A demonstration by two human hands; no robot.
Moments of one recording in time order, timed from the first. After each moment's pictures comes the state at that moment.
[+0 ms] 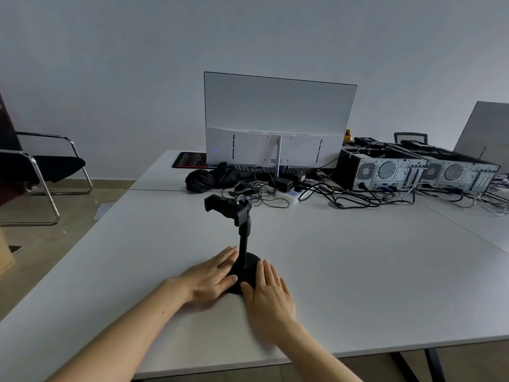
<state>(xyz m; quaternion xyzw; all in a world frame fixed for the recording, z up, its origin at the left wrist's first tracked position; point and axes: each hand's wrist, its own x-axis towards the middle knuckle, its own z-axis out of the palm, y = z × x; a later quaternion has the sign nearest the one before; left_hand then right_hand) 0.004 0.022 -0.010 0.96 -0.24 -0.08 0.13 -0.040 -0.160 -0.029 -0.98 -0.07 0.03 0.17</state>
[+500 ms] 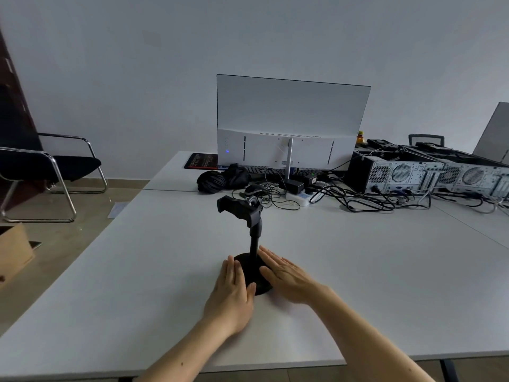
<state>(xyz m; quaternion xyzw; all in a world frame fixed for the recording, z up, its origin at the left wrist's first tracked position) -0.041 -0.032 -0.034 0.97 -0.01 0.00 0.24 0.016 -0.194 -0.002 -0.95 -0.25 0.08 0.16</state>
